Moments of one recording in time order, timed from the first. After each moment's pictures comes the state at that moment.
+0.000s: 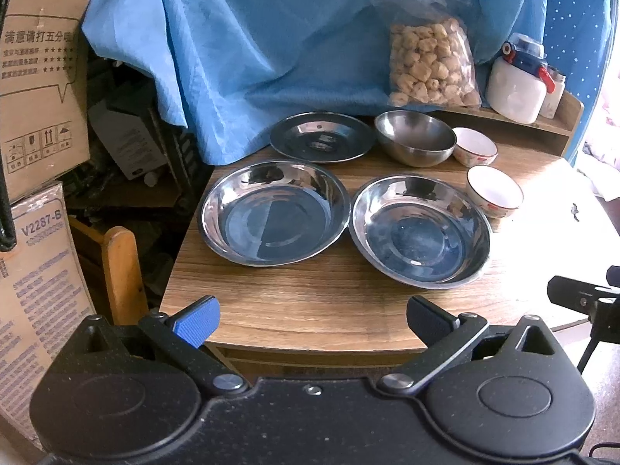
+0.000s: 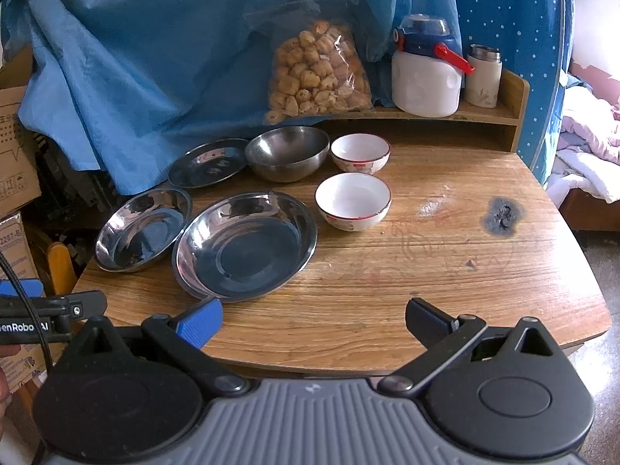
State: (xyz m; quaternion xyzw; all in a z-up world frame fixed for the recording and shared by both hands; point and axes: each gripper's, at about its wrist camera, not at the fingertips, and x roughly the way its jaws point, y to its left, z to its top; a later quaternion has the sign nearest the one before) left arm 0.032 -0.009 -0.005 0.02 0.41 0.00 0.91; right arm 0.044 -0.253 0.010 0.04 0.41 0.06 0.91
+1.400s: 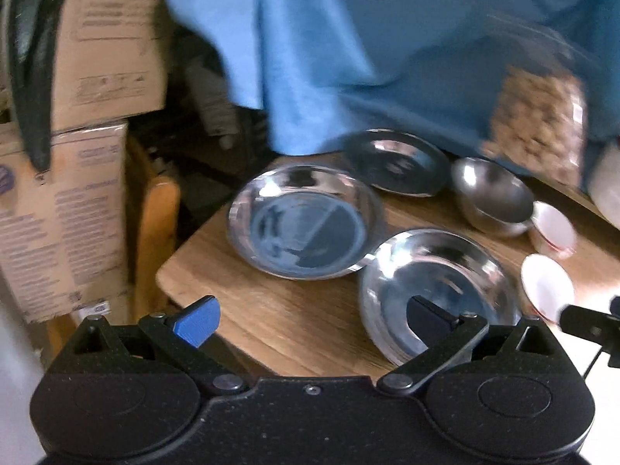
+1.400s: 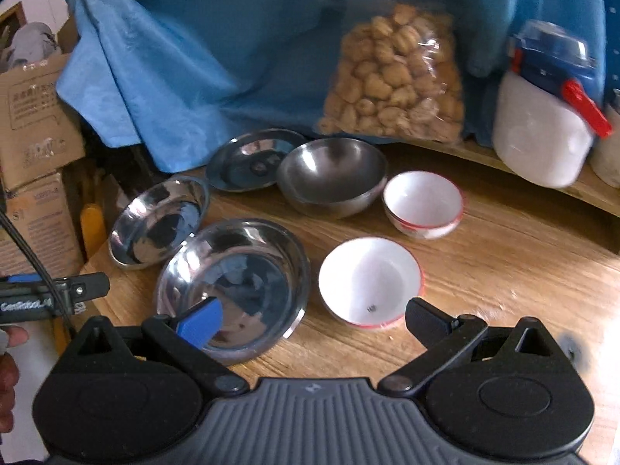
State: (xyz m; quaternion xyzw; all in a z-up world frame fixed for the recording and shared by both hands) left arm 0.077 -0.059 0.000 -0.10 0.41 0.24 0.88; right arm 0.195 -0.301 0.003 -0.04 0.43 0.28 0.86
